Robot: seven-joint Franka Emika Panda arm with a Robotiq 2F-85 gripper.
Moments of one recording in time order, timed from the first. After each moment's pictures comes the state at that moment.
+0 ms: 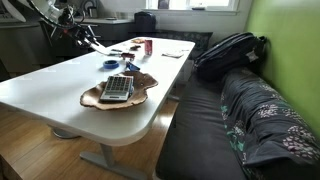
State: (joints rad) arm 0.48 0.55 0.18 -1.92 -1.41 2.21 0.83
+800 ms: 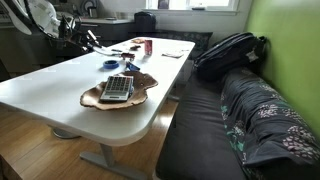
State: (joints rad) arm 0.55 0.76 0.22 -1.72 -1.48 1.88 0.93
